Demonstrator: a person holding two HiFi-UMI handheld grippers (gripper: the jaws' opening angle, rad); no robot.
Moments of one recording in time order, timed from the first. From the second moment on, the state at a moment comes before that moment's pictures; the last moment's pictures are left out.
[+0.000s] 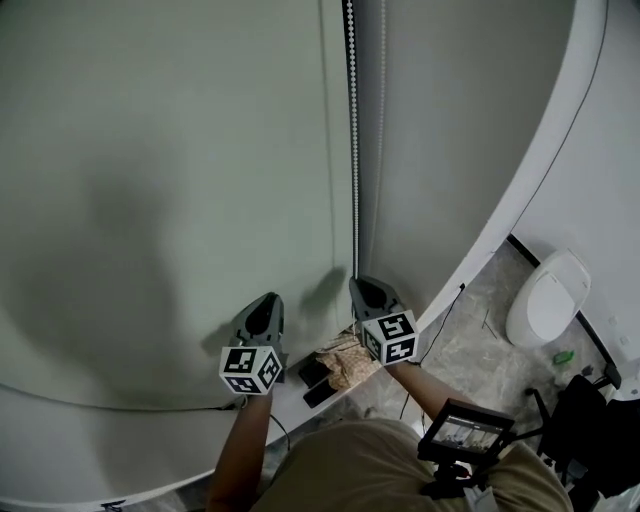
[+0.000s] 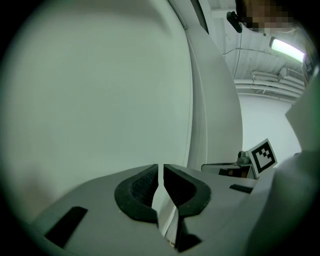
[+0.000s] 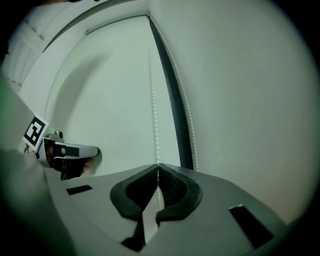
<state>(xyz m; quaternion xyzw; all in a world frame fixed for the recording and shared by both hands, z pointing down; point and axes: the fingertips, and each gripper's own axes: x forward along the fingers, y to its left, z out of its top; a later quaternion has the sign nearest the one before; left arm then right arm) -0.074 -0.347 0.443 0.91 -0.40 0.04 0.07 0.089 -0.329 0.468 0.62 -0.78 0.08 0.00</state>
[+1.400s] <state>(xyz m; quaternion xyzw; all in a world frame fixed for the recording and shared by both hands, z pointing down) -0.006 -0.310 0.412 0.95 -0.30 -0.02 0.03 -0.025 -0.279 0.574 0.42 -0.89 0.19 0.06</state>
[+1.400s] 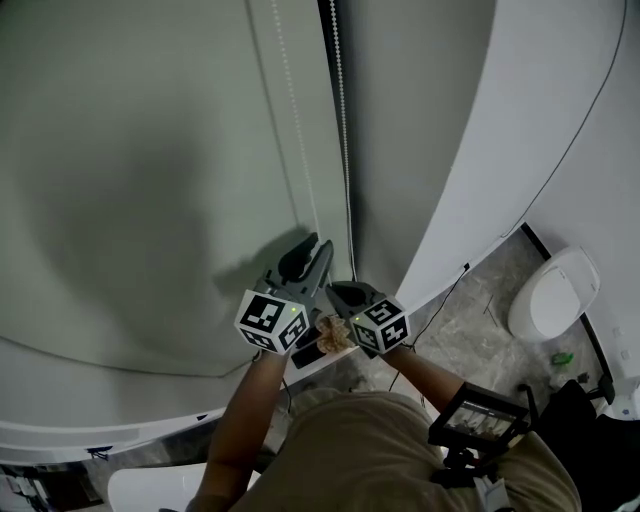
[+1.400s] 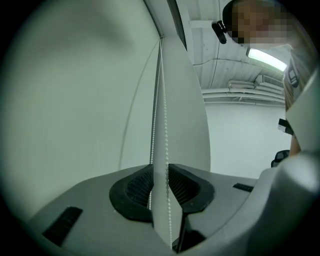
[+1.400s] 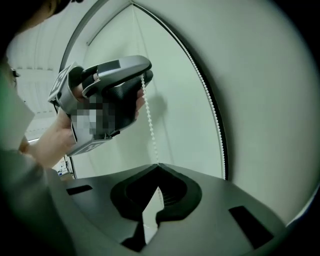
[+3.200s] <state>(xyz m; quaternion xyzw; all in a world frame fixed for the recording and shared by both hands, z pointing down) -0.042 -0.377 0.354 0.91 -0.42 0.03 -0.01 0.129 -0.356 0.437 0.67 -0.74 0.07 -0.06</state>
